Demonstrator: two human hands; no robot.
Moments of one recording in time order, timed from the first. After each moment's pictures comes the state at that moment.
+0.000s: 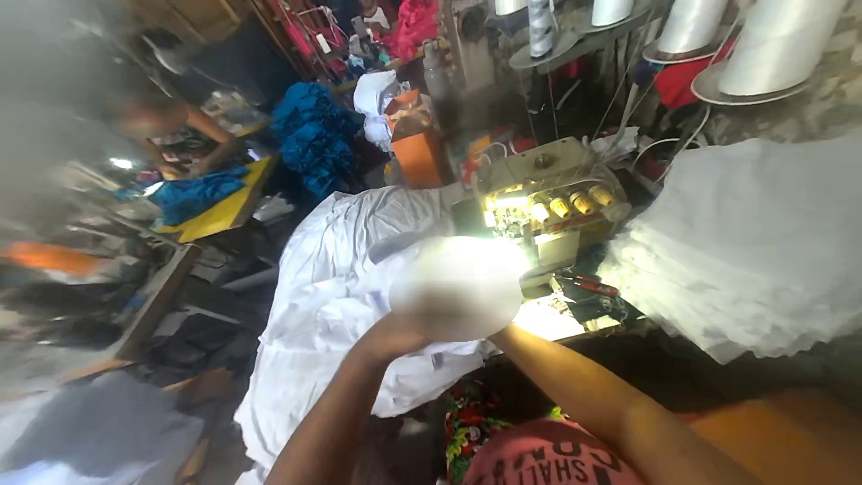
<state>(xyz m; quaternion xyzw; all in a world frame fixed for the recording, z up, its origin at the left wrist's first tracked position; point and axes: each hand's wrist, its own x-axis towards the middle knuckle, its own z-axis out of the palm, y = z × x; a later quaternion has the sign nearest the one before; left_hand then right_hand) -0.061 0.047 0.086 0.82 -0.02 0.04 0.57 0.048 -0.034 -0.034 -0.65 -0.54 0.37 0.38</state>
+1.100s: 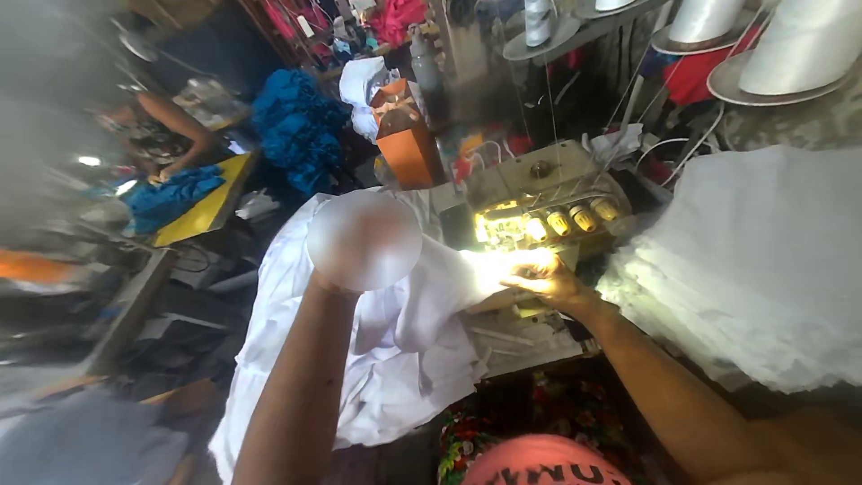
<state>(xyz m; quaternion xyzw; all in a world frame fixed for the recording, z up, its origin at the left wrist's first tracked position) -0.005 0.141 0.119 0.71 -0.08 0.12 0.69 0.200 -0.059 -0.040 -0.54 -0.60 0.12 0.58</state>
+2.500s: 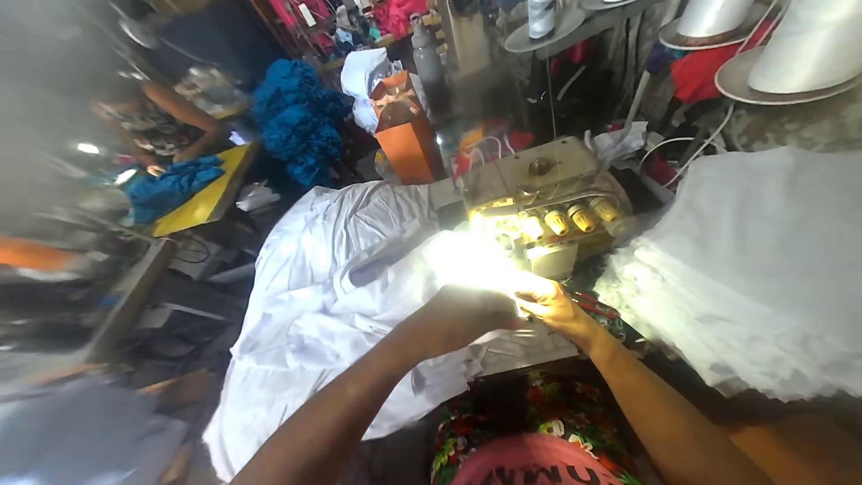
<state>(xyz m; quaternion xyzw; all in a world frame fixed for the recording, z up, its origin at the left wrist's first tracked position) 0.022 0.043 0.068 0.93 0.01 -0.03 0.36 0.191 -0.081 -0.085 -0.58 -0.55 0.21 0.56</state>
